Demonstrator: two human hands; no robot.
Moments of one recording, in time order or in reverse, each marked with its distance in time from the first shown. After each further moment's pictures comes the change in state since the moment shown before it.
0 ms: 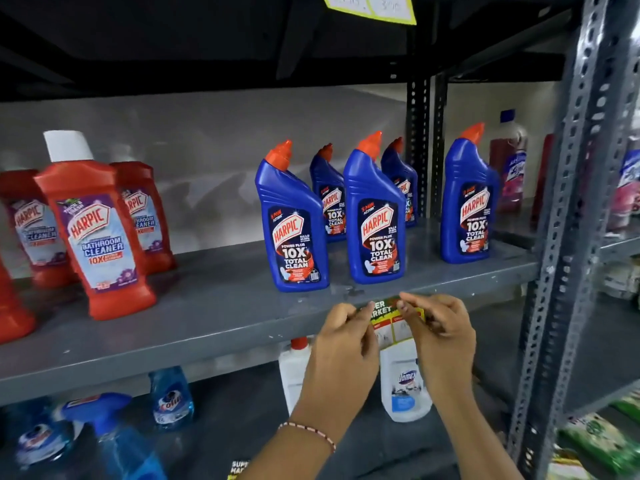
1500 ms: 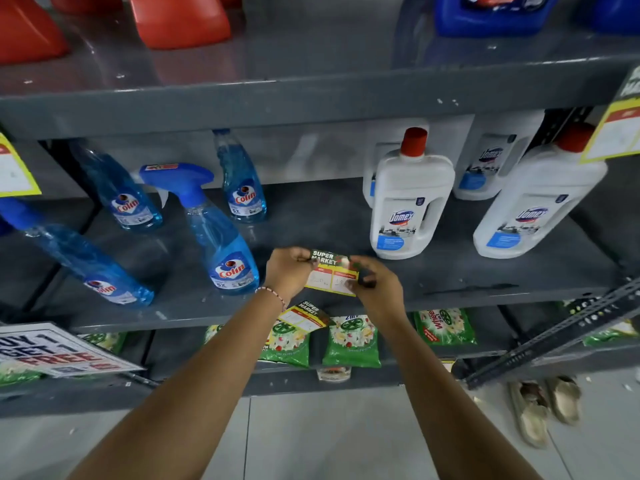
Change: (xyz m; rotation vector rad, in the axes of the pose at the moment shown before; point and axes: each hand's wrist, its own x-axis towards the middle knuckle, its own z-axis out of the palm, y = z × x) left_hand -0.180 -0.264 -0.024 -0.148 -0.237 -1.211; right_hand -0.229 0.166 0.133 -0.380 -0.710 0.644
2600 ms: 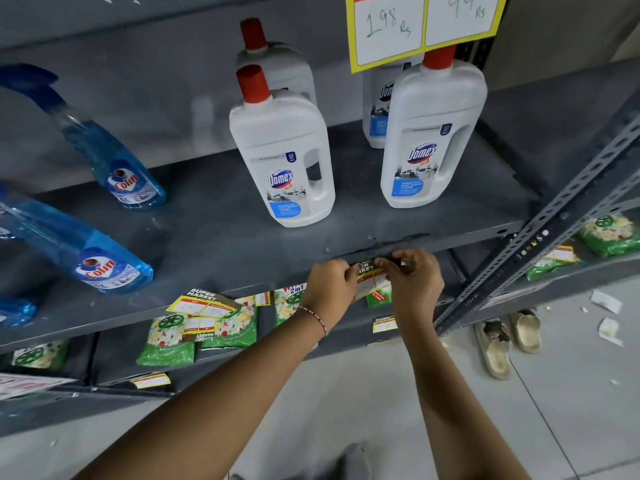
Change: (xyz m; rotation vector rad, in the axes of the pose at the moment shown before) left_hand -0.092 0.025 0.210 0.449 -0.241 0.425; right_hand -0.013 0.117 -0.154 0.131 0.536 0.108
